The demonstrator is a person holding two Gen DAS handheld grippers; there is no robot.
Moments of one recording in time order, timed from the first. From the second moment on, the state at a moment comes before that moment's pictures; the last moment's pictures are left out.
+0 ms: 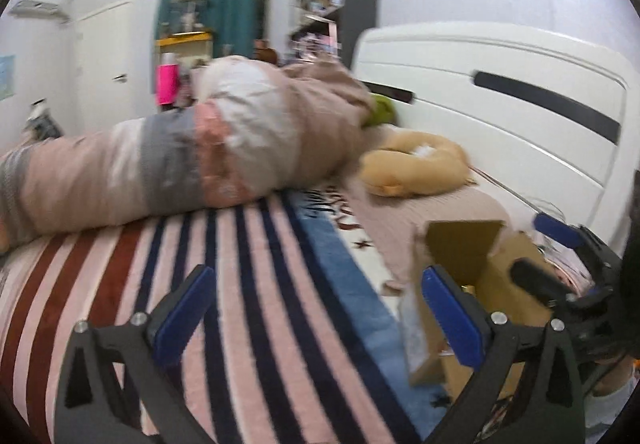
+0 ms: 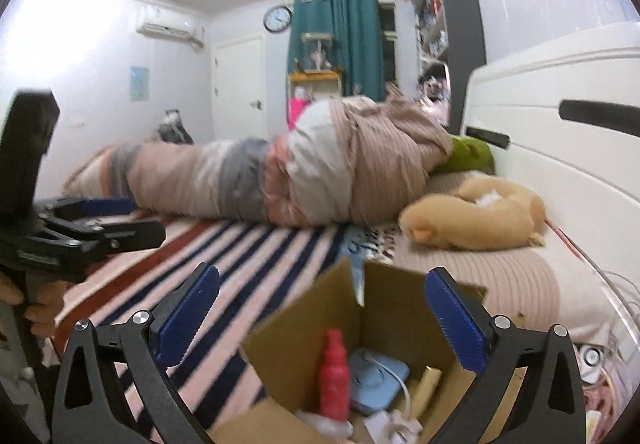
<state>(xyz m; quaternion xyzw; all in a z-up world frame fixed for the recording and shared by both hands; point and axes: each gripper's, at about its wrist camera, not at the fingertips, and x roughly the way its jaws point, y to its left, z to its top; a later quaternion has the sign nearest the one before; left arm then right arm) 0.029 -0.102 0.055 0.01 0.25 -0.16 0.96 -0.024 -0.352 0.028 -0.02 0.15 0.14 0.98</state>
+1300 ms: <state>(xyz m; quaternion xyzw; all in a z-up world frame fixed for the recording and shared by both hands) 0.019 -0.079 0.053 0.00 0.24 -0.11 0.96 -0.021 -0.340 0.024 -0.01 0.15 0.15 0.98</state>
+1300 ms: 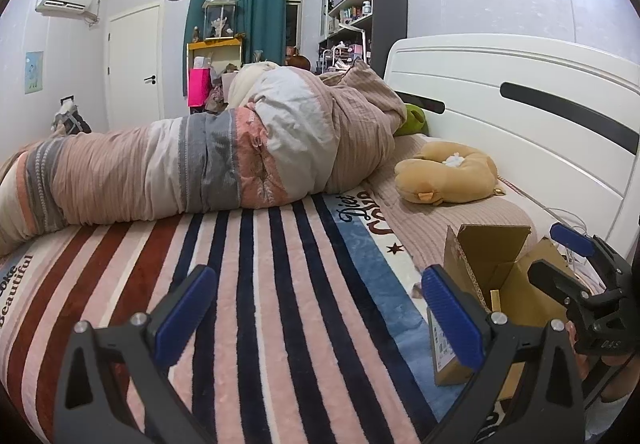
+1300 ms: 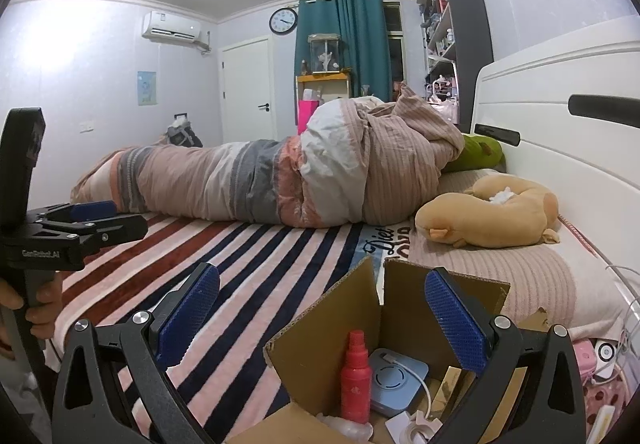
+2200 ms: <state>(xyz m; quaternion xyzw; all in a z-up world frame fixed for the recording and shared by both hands) 0.017 -0.085 0.056 0.00 0.24 -0.12 0.96 -0.023 -0.341 0.022 -0.01 0.16 0.14 0.98</state>
